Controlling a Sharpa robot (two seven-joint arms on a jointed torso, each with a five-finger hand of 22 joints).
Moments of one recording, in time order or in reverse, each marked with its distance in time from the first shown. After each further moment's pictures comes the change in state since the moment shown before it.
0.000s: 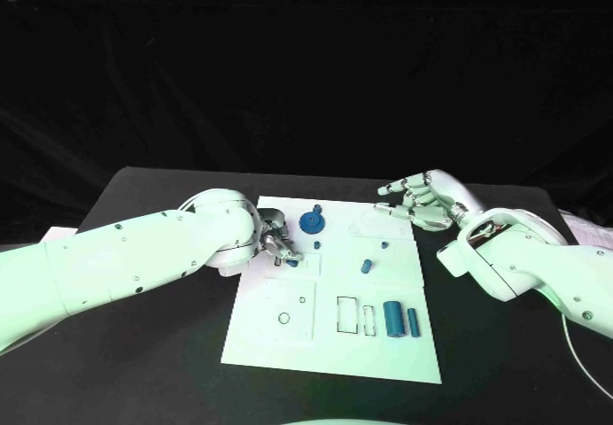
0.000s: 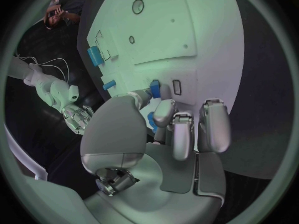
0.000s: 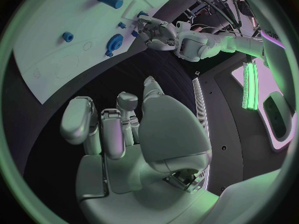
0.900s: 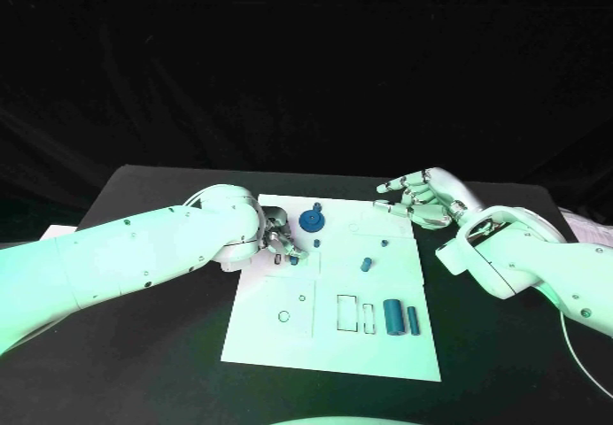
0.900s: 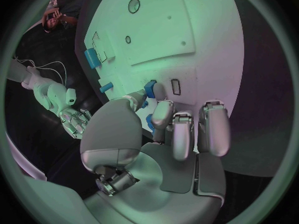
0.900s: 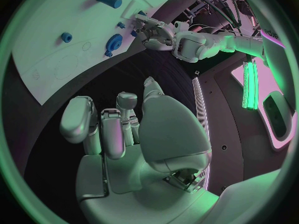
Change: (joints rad) left arm 0.002 0.029 0.000 -0.033 -0.020 0.039 -0.008; left_hand -0.174 -0.005 -0.110 0.037 0.000 0.052 -0.023 0.016 0.013 0.025 -0.011 0.018 0.017 0.000 0.000 0.000 0.000 0.000 0.018 -0.004 0.027 0.000; right arm 0.000 0.003 0.000 -0.001 0.006 -0.001 0.003; right_hand -0.005 0.005 -0.010 -0.004 0.031 0.000 0.000 0.000 0.000 -0.011 0.004 -0.022 -0.018 0.000 0.000 -0.004 0.000 0.000 -0.004 0.004 -0.009 -0.010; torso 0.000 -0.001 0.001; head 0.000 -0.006
